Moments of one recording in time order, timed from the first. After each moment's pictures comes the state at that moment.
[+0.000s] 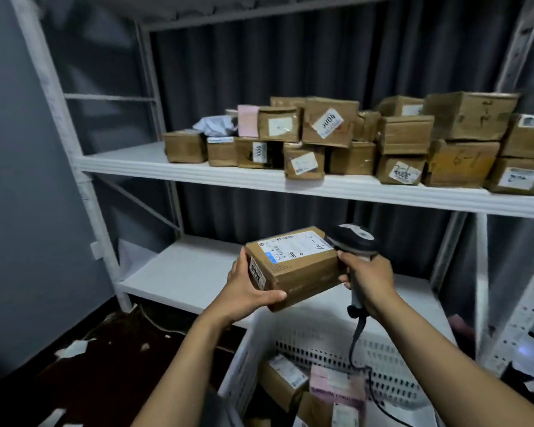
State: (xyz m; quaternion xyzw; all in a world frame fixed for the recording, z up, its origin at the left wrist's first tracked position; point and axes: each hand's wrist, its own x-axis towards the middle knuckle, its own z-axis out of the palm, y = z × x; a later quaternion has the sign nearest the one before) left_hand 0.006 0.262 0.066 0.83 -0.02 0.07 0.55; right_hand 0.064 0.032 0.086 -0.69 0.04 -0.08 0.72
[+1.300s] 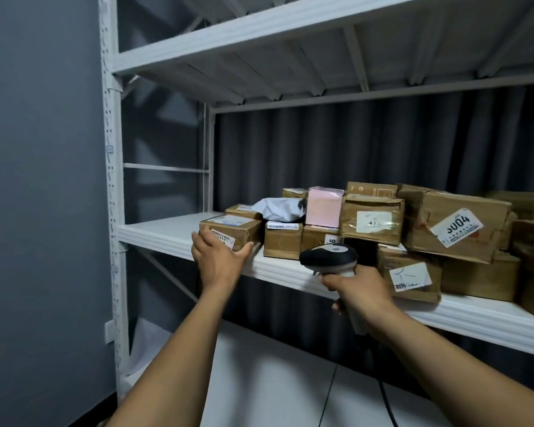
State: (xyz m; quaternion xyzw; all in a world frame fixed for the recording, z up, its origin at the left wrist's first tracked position) left_hand 0.260 0.478 0.187 0.78 0.24 0.48 0.31; right_hand 0.230 0.231 0.208 -0.80 -0.11 -0.09 0.59
